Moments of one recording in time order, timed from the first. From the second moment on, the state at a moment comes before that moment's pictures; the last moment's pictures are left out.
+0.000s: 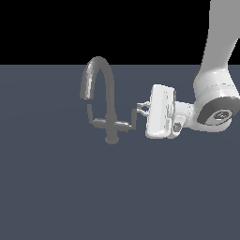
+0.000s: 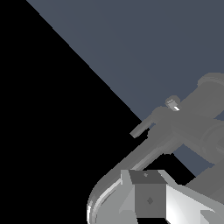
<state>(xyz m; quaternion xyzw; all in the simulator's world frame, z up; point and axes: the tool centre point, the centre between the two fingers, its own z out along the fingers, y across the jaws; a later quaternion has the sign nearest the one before) 0.011 -0.069 0.145 -0.59 0.29 0.22 0.71</state>
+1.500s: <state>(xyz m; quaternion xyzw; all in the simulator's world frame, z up) -0.016 -0.050 0.138 -0.57 0.31 0.23 0.73</state>
